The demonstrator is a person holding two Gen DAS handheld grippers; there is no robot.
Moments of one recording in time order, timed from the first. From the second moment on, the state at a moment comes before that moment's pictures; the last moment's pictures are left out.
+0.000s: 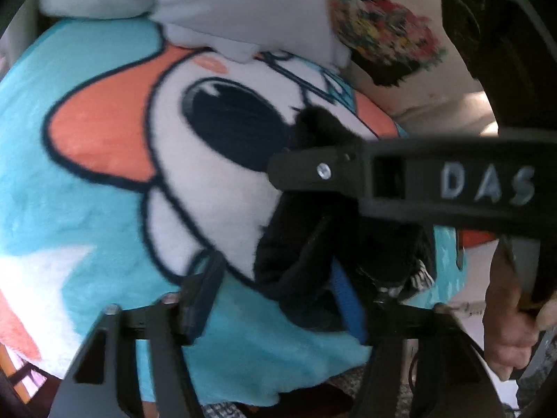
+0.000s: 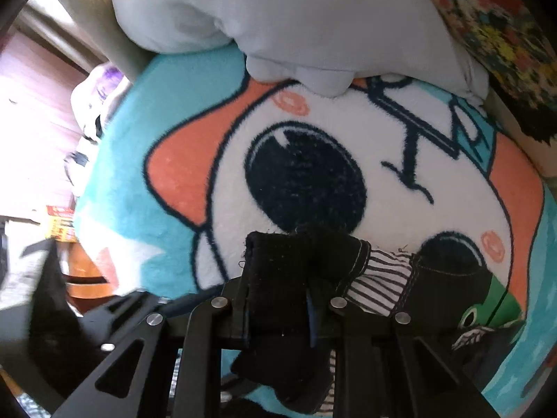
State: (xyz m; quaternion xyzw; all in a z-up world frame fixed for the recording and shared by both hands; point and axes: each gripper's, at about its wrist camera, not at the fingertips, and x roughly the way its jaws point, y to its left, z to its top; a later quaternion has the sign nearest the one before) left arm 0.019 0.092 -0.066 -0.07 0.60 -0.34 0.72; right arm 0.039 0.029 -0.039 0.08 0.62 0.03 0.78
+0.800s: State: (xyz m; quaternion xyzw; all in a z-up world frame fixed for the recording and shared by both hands) left arm -0.068 -0.111 -0.007 0.06 0.57 -0.47 0.67; right arm -0.102 -0.208 -0.008 0.32 0.47 -0.02 0.82
